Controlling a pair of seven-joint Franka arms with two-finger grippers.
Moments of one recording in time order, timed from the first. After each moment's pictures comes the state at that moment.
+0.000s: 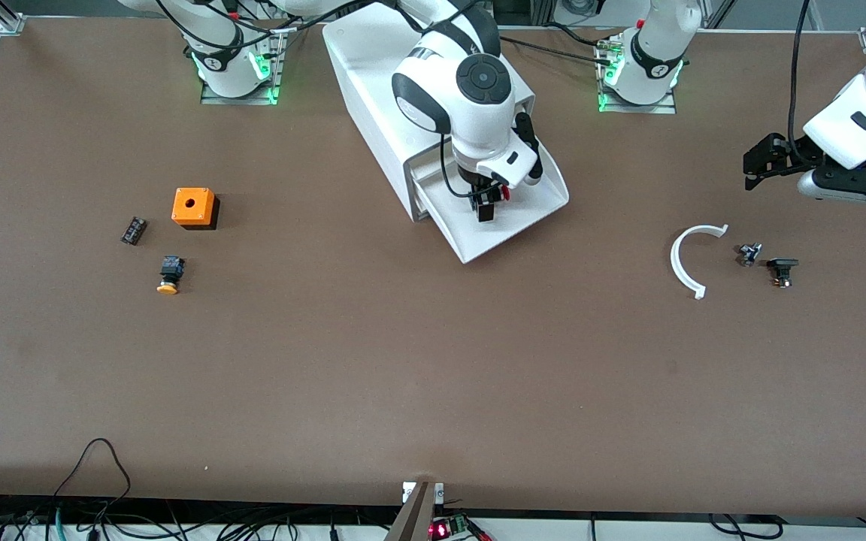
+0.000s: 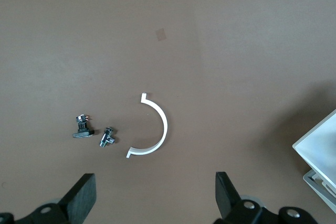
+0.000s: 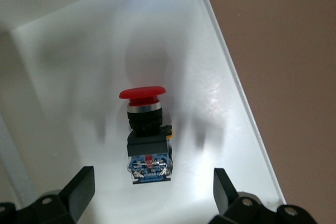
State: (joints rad) left arm 0.05 -0.05 -0.12 -1.71 0.06 1.65 0.10; right arm 0.83 0.75 0.15 -1.16 -0.04 1.92 -0.78
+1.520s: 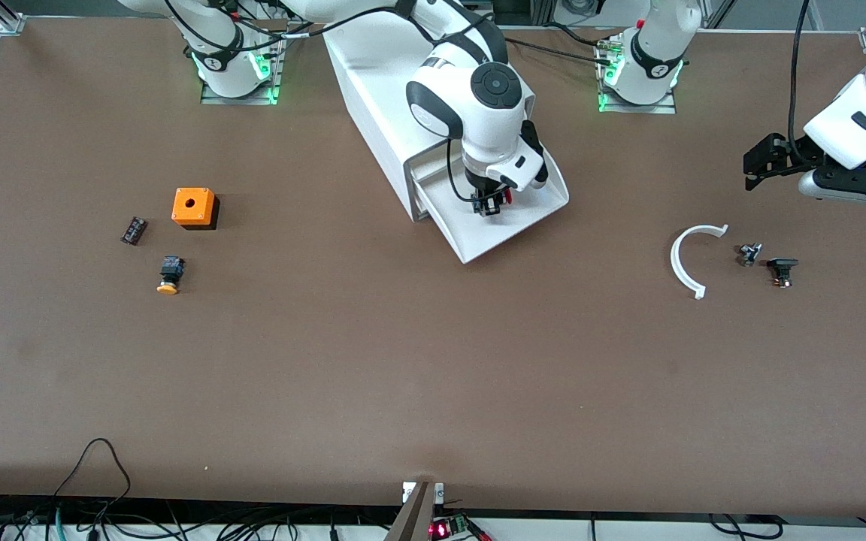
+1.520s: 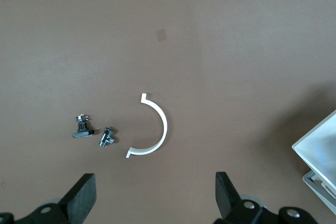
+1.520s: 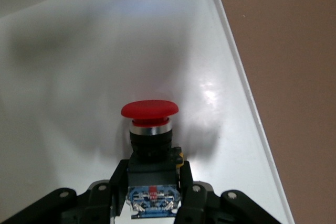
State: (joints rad) left arm 0.05 -0.05 -0.12 -1.71 0.06 1.65 0.10; right arm 0.91 0.78 0.07 -1.16 -0.04 1.97 -0.78
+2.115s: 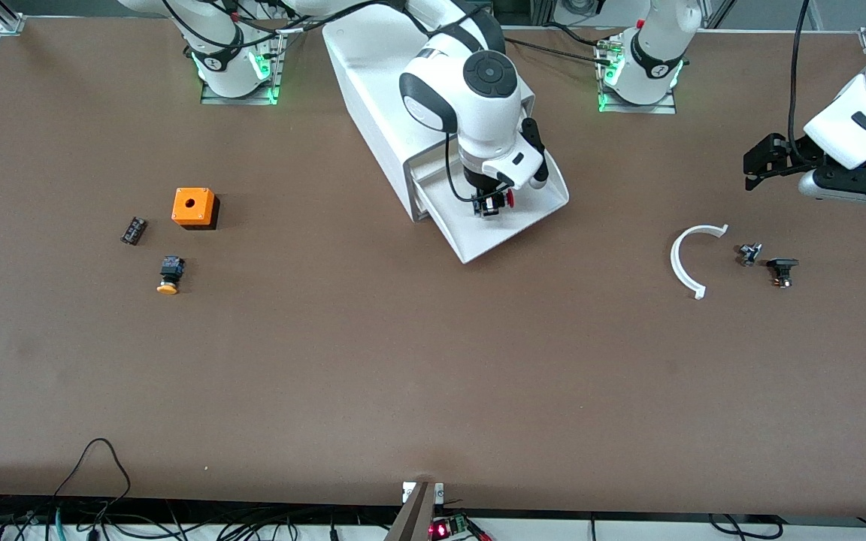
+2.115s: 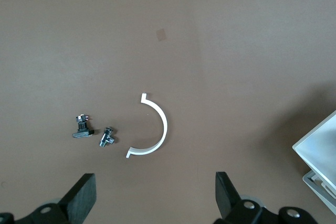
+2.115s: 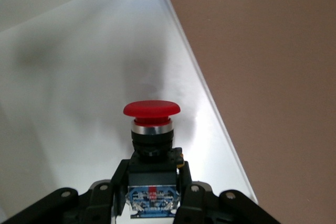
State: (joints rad) left arm 0.05 -0.05 -0.12 -1.71 0.06 1.65 0.10; right arm 0.90 0.74 0.05 -1.15 -0.04 1.97 -0.72
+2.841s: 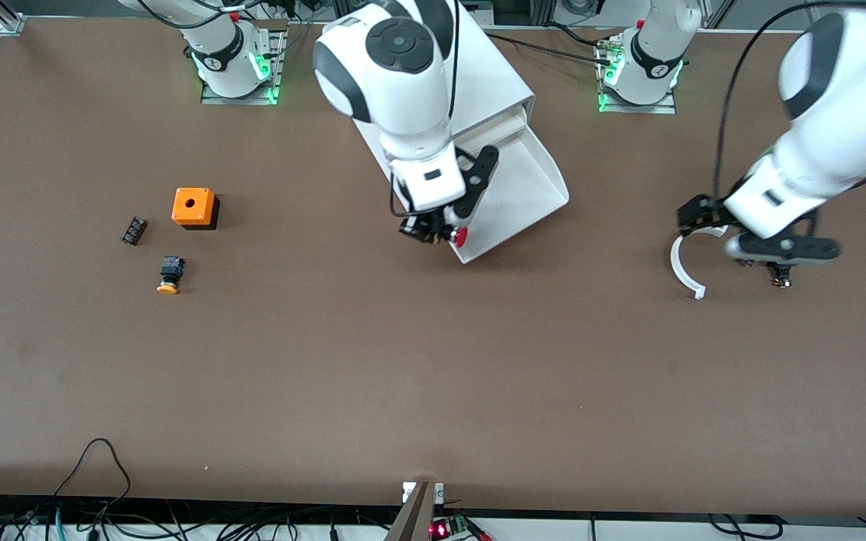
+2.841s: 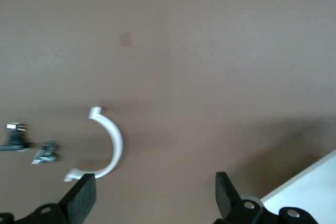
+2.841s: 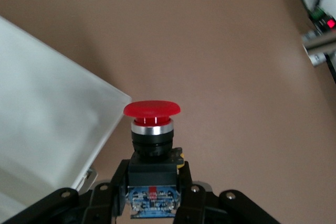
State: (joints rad) left arm 0.01 0.11 -0.20 -1.80 0.01 1.88 -0.19; right arm 0.82 0.59 -0.11 -1.15 -0.02 1.90 -0.30
